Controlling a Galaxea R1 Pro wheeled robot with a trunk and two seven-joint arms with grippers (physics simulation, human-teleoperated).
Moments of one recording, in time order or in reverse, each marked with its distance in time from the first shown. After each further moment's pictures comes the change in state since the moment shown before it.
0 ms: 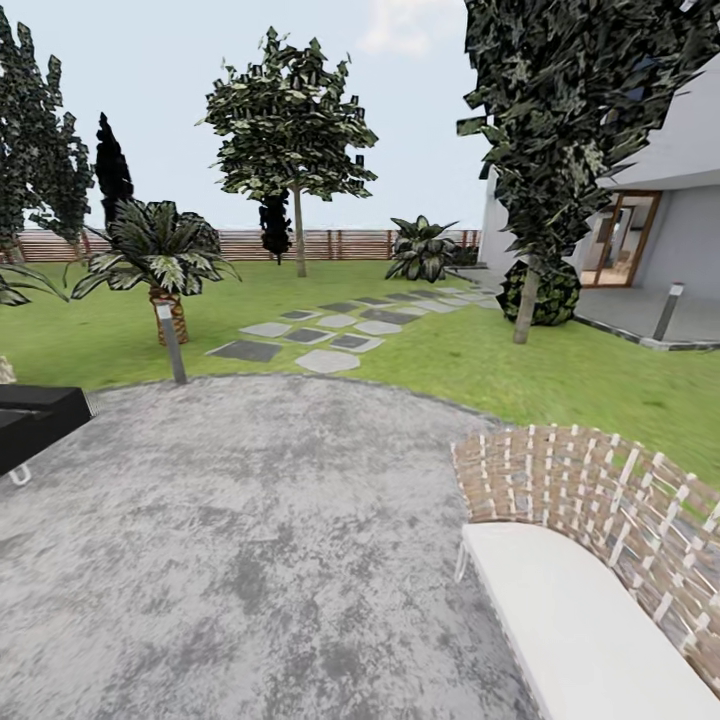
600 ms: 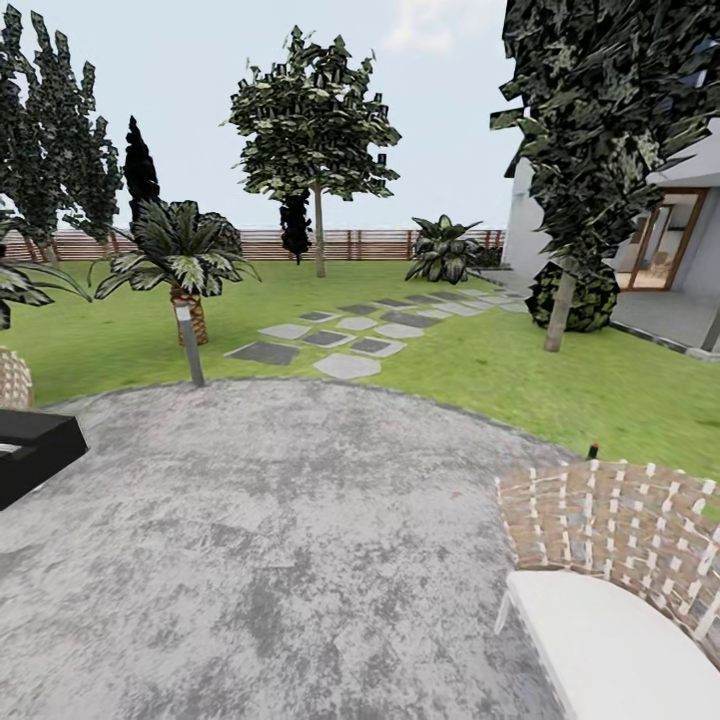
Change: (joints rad) left arm 0.000 0.000 0.000 0.000 0.000 0.000 0.000; right arm 0.000 0.000 0.000 0.000 0.000 0.000 0.000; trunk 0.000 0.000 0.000
